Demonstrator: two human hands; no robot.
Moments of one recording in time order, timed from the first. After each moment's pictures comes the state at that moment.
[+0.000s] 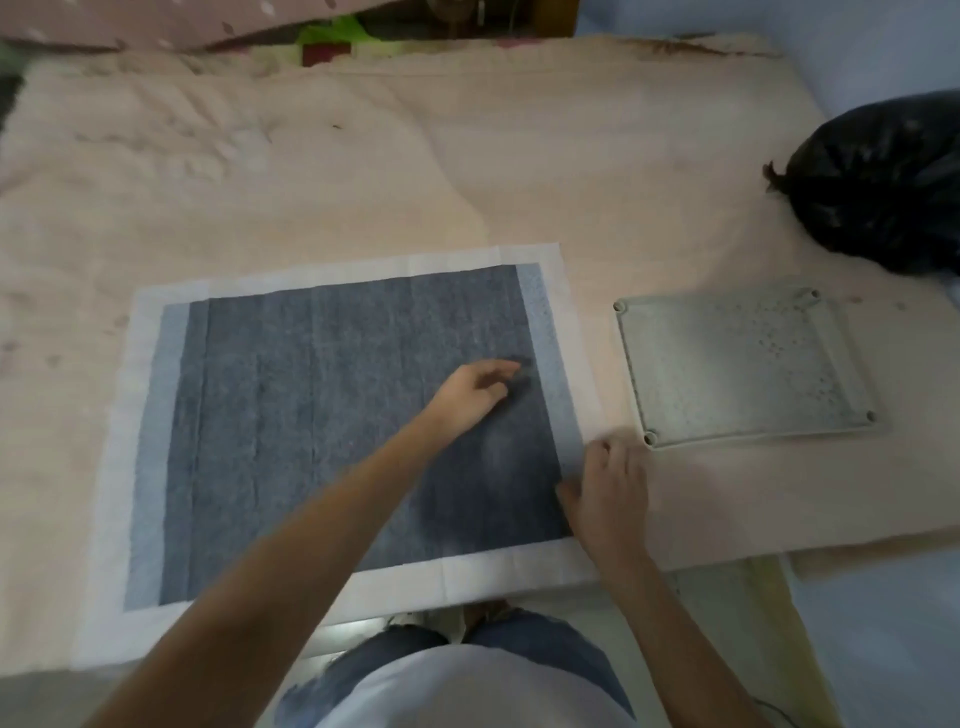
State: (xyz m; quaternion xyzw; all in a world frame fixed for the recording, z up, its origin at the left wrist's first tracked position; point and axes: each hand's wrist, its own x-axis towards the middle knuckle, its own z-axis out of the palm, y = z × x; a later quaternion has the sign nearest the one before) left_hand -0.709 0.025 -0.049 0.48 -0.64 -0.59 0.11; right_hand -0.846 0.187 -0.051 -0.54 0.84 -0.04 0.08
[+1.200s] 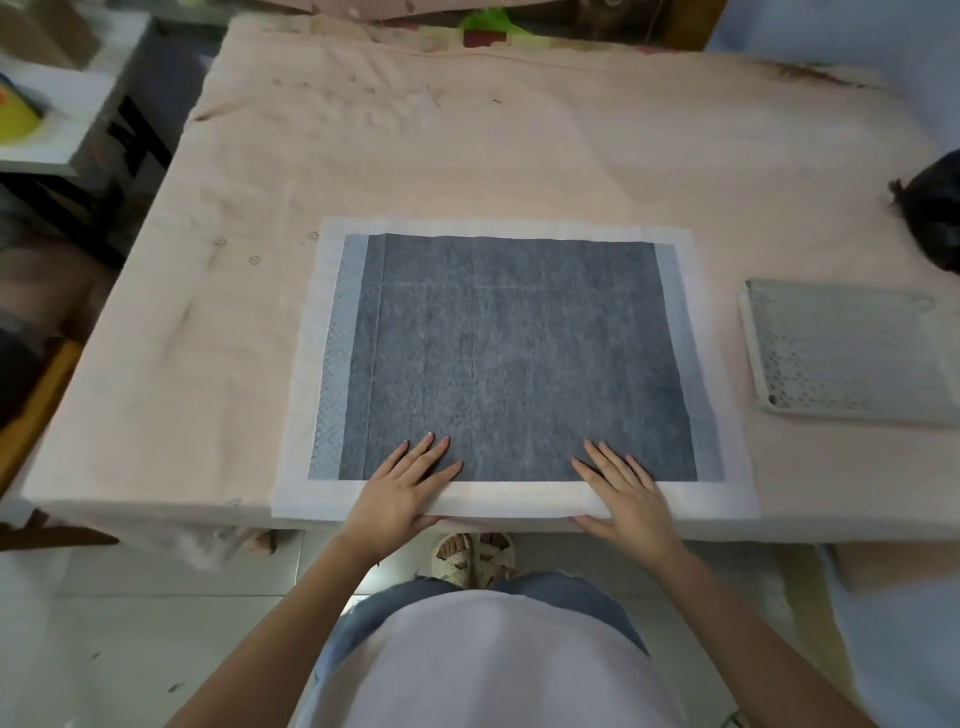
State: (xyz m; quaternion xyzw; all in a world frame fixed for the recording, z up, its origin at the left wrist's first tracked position) left_hand -0.409 0.195 -0.081 0.42 -0.89 -0.17 -0.05; right_hand -0.732 0.250 -0.085 -0.77 0.62 0.00 0.12
